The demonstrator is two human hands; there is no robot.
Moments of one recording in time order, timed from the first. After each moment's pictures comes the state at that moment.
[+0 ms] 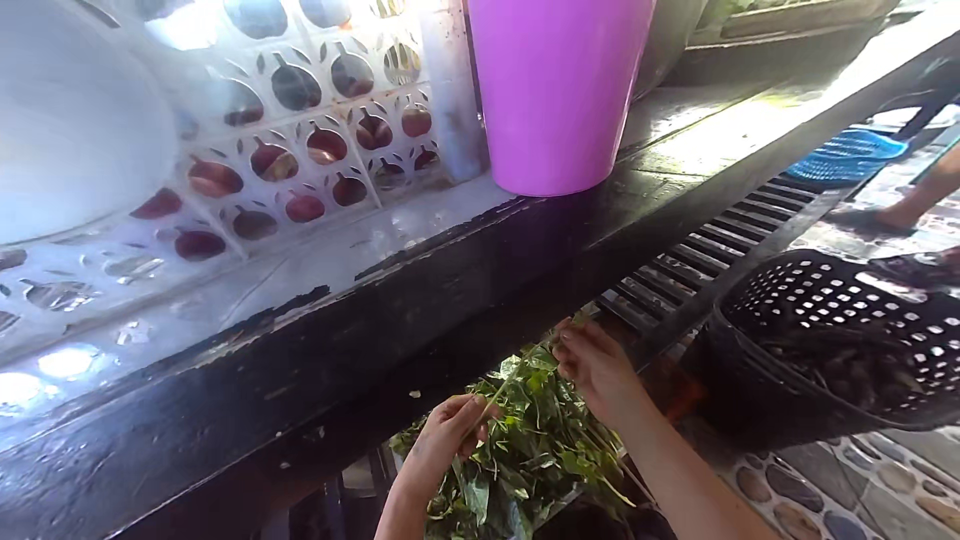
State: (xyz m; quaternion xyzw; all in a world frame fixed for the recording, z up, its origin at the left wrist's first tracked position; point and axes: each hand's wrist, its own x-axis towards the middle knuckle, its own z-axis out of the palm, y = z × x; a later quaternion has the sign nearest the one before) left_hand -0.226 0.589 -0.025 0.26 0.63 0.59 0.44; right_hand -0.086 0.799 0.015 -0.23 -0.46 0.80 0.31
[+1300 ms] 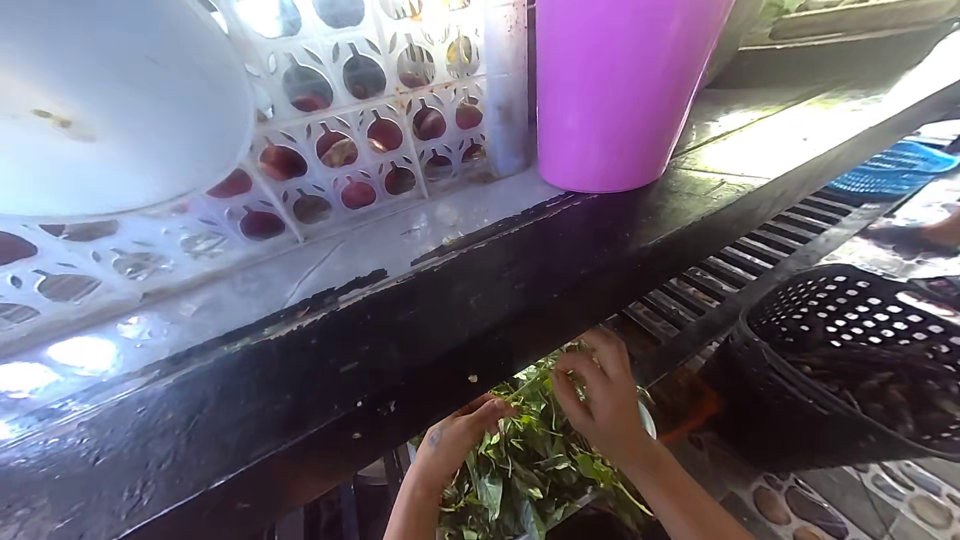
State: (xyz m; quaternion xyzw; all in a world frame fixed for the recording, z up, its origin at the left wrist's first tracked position) left_hand -0.230 0.583 -0.023 0.29 0.67 0.56 0.38; right_hand -0.092 0.781 -0.021 -0.07 -0.85 0.20 0.48
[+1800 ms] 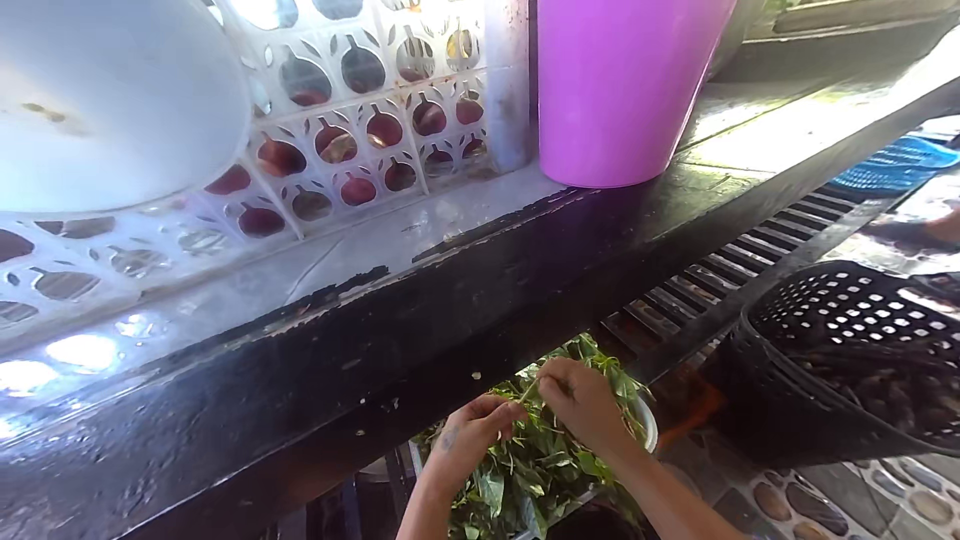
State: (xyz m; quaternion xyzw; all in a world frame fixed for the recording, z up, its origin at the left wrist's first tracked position) left_hand -0.216 0.592 -0.022 0.29 0.66 0.57 0.40; right_hand -0.098 0.762 -0.022 -0.20 -0.84 0.42 0.28
